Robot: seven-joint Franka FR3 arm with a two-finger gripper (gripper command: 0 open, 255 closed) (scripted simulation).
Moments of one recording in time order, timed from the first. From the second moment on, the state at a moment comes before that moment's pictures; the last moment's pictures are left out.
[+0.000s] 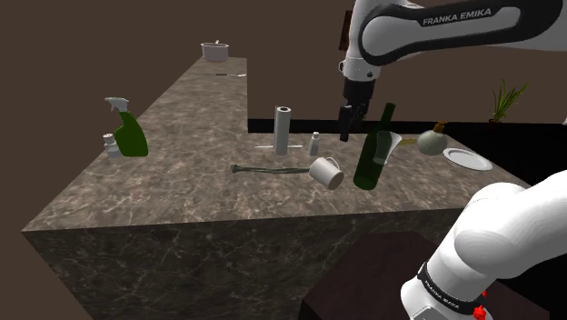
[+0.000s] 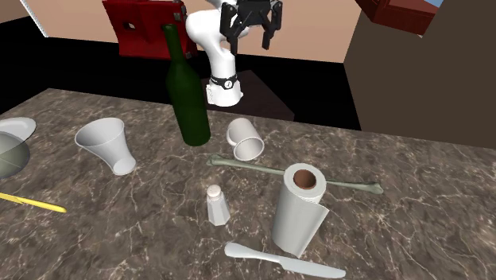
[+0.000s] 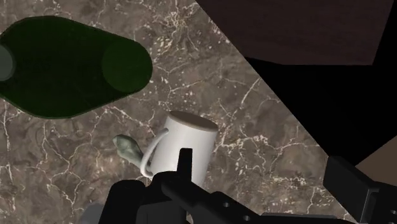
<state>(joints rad) -0.04 -0.55 -0.01 -2.35 -0.06 1.75 -0.18</state>
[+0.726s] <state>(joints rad) -0.10 -0.15 -0.11 -2.11 -0.02 1.92 -0.22</state>
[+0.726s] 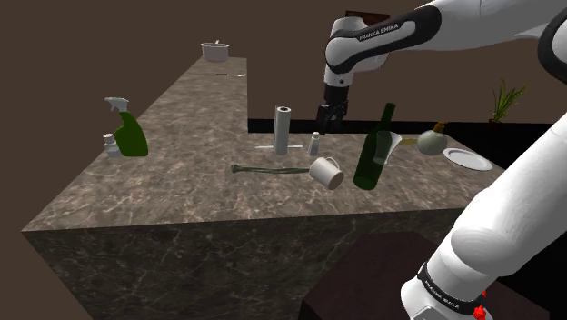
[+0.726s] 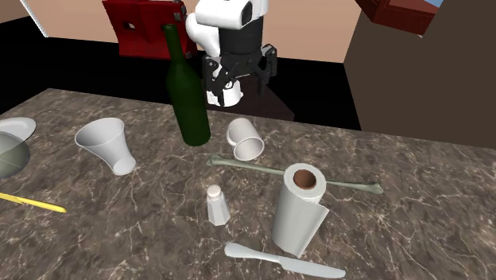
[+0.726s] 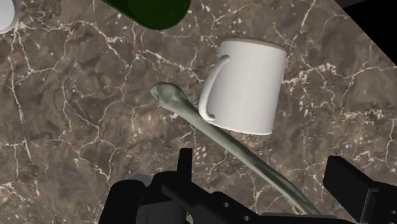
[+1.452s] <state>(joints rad) -0.17 0.27 -0.17 -1.72 0.09 1.94 -0.28</state>
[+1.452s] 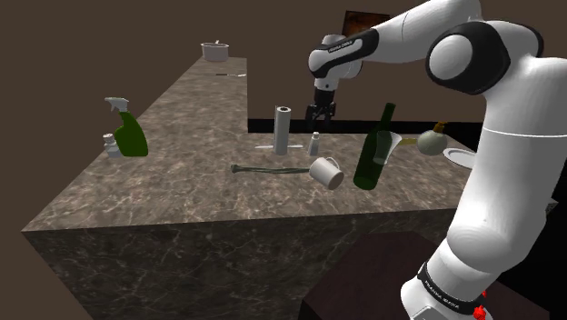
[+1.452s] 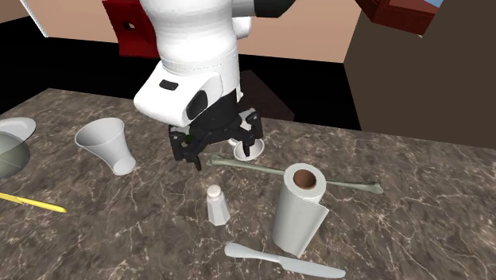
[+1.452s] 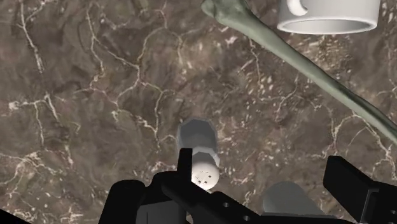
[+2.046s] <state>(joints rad) -0.22 0.46 -0.17 -1.55 0.15 1.96 -0.30</state>
